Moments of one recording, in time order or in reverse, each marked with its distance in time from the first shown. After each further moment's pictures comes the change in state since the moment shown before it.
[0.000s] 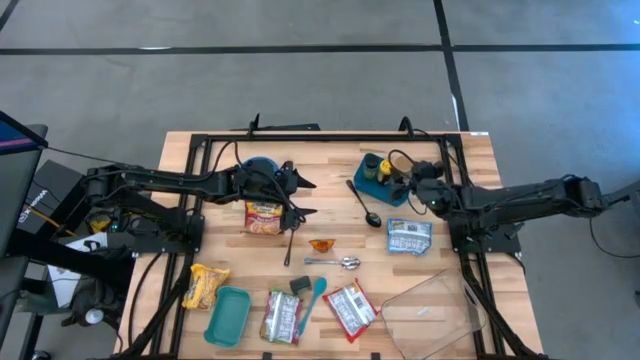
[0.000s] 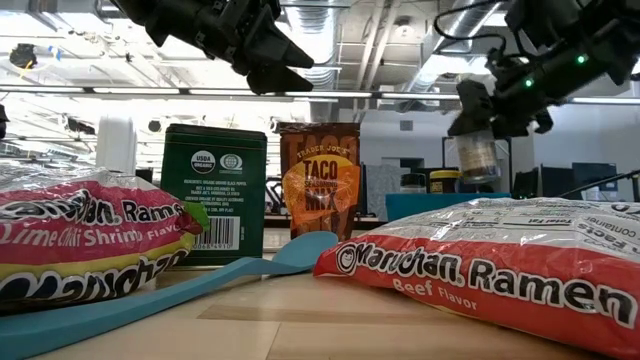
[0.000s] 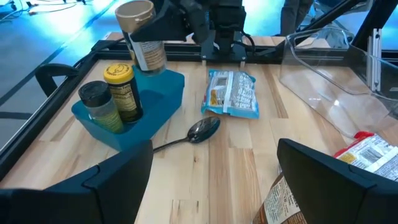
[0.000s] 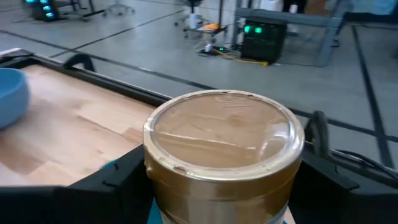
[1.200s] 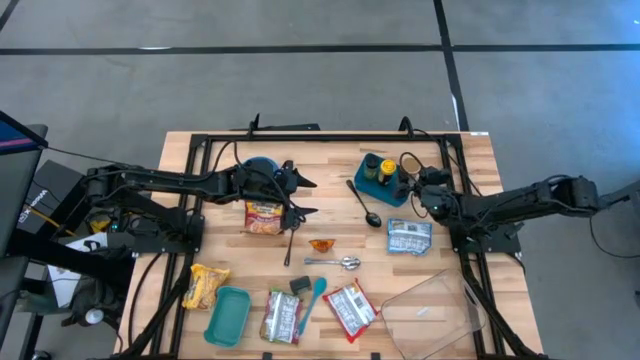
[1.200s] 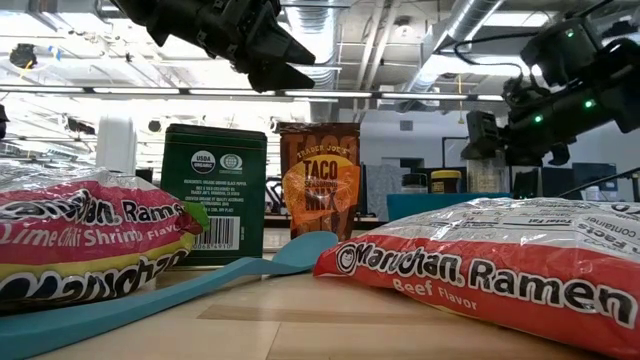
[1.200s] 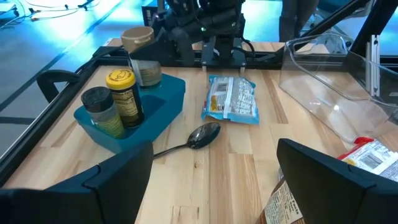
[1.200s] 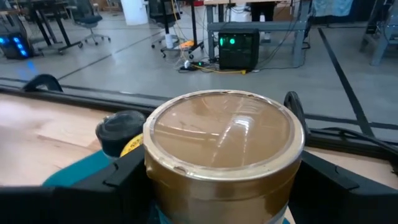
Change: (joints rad) left arm 0.000 0.000 0.000 0.022 0.000 0.000; right arm -0.046 0.108 -0.218 0.418 0.083 0.029
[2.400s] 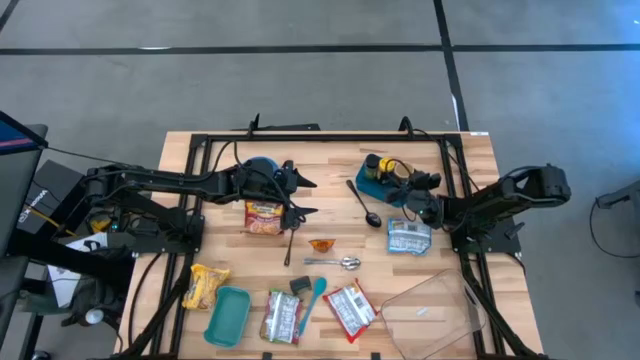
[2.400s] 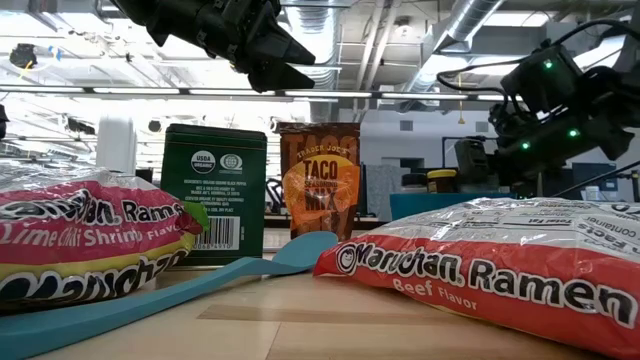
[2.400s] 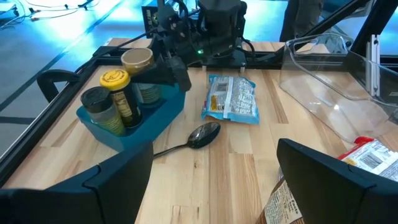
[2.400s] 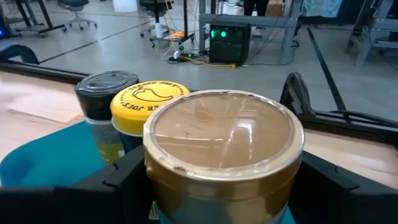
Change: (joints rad) left arm 0.000 0.000 0.000 -0.001 0.000 0.000; right arm 0.003 0.346 -0.002 0.252 0.027 0.023
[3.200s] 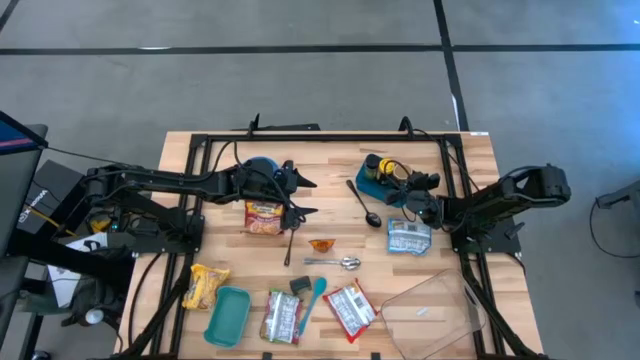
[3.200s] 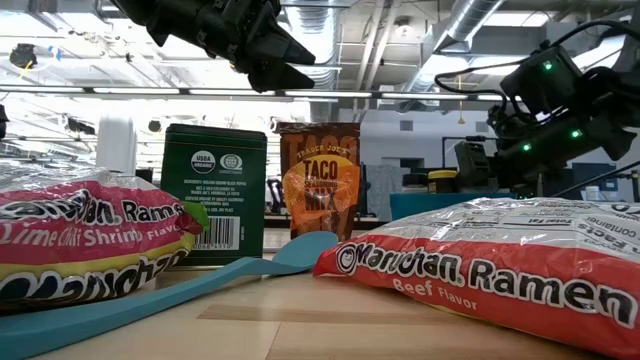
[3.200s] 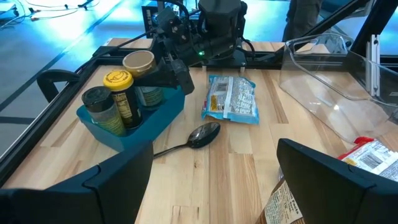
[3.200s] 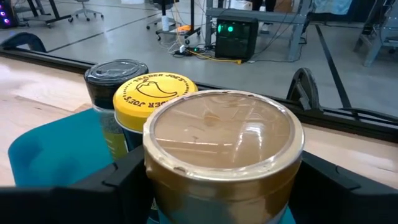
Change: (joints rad) left arm 0.000 0.000 0.000 0.000 0.000 0.000; right arm 0.000 -0.001 0.001 -0.026 -0.031 -0.005
